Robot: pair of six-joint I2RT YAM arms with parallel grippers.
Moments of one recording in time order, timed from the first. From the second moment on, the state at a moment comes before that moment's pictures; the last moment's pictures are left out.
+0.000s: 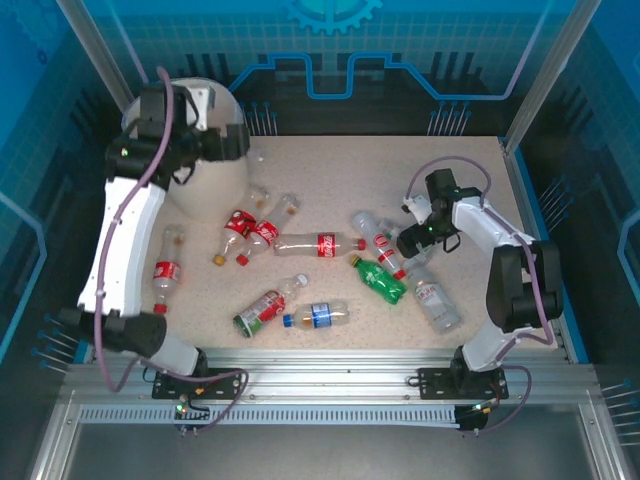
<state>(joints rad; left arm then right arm) -0.12 1.48 1.89 -1.02 0.09 -0.17 0.12 1.69 1.19 -0.83 -0.09 -0.38</state>
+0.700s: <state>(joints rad) -0.44 1.37 1.15 -0.34 0.37 -0.83 0.09 1.83 1.21 -0.77 -0.11 -0.38</state>
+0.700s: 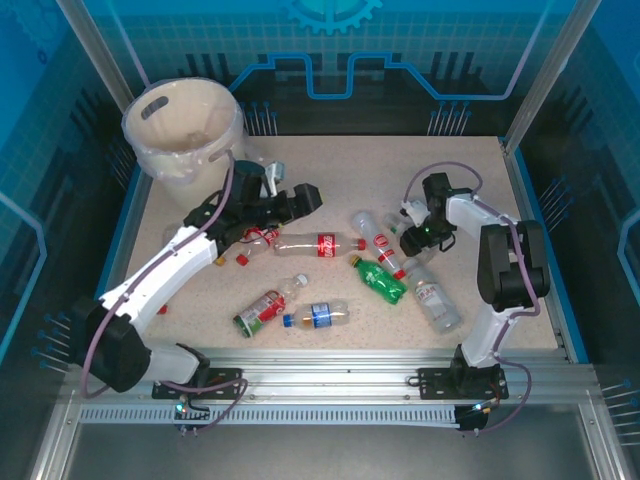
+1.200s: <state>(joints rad) -0.56 1.61 1.20 0.00 0.43 -1.09 0.05 1.46 1.10 -0.64 -0.32 -0.23</state>
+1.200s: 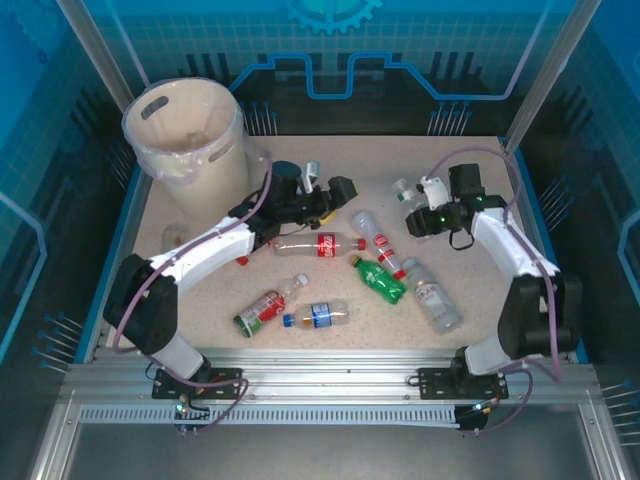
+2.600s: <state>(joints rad) -0.65 1.90 1.46 0.02 0.44 -1.13 0.17 1.27 1.02 -0.61 -0.56 -0.09</state>
